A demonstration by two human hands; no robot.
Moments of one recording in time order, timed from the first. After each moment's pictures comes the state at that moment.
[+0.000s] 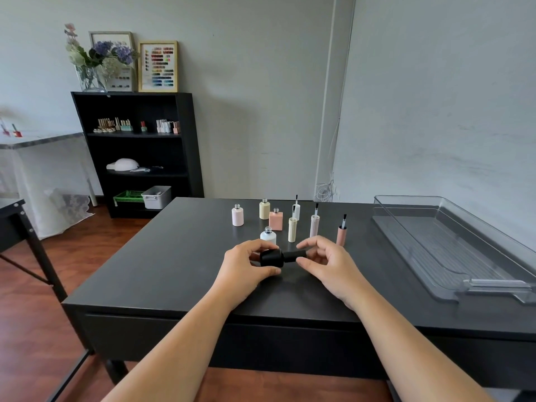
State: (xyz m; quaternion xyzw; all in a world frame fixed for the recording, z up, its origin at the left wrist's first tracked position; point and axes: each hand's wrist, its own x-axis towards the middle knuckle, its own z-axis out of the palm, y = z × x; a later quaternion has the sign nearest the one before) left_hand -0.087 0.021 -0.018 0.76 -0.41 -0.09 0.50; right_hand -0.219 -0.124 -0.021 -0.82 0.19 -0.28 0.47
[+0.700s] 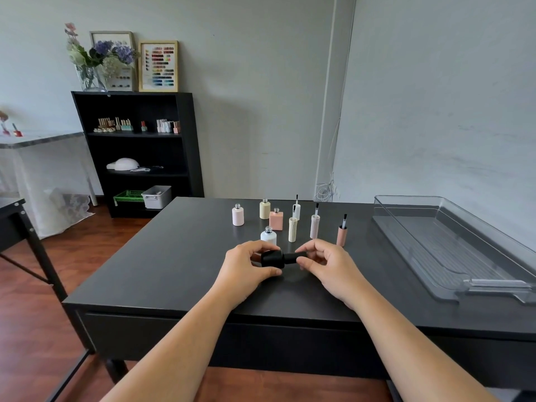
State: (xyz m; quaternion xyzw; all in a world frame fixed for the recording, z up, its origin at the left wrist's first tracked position) left_hand -0.087 0.022 -0.019 0.76 -0.42 -0.10 0.48; right_hand -0.218 -0.125 -0.023 -0.84 0.18 -0.27 0.44
